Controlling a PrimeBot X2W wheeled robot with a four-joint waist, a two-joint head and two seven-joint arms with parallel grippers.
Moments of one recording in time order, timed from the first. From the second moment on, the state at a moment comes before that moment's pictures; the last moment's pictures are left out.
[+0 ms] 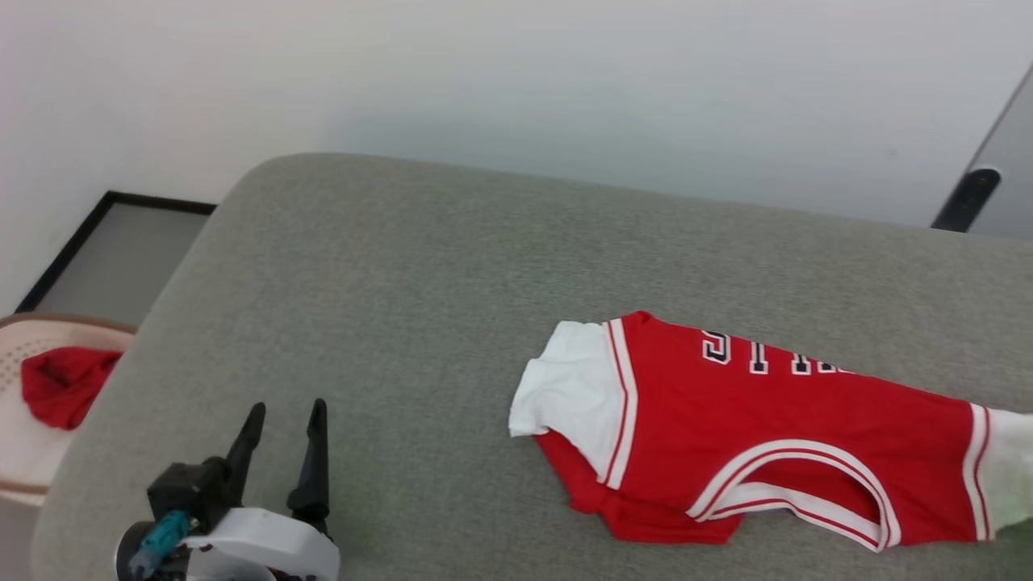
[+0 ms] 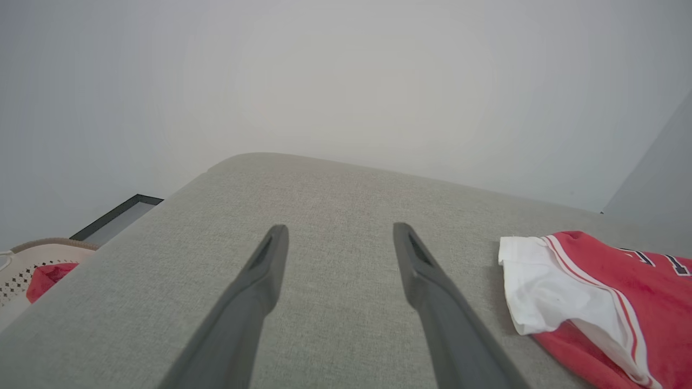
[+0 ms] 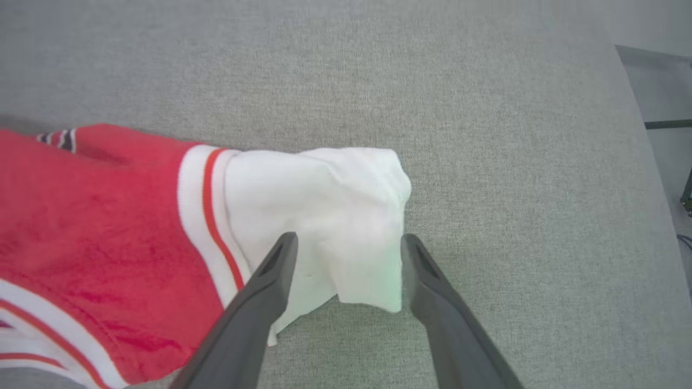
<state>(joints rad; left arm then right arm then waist) -0.10 0.20 -0.07 0.27 -0.35 -0.05 -0.24 -0.25 -0.39 -0.28 0.43 0.23 0.13 0.63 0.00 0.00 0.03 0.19</state>
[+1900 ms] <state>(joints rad) -0.47 0.39 -0.25 0.33 -0.71 0.08 1.03 -0.11 -0.13 -0.17 0.06 0.25 0.13 0.25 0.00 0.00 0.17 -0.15</state>
